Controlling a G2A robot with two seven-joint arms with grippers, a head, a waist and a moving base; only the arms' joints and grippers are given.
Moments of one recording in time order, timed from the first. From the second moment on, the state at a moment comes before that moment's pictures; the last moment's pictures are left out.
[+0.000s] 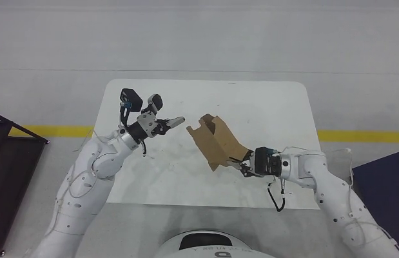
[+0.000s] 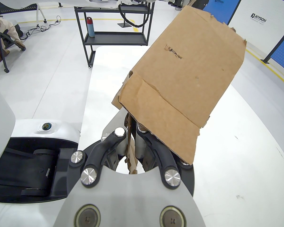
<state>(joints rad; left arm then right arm) 1.40 -1.08 -1.34 -1.70 0.79 -0.60 -0.16 -1.43 -0.93 1.16 -1.68 -1.38 -0.99 -0.26</state>
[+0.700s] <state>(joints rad) 1.40 -1.08 -1.34 -1.70 0.79 -0.60 -0.16 -1.22 -0.87 1.03 -1.49 -2.10 -0.72 -1.10</state>
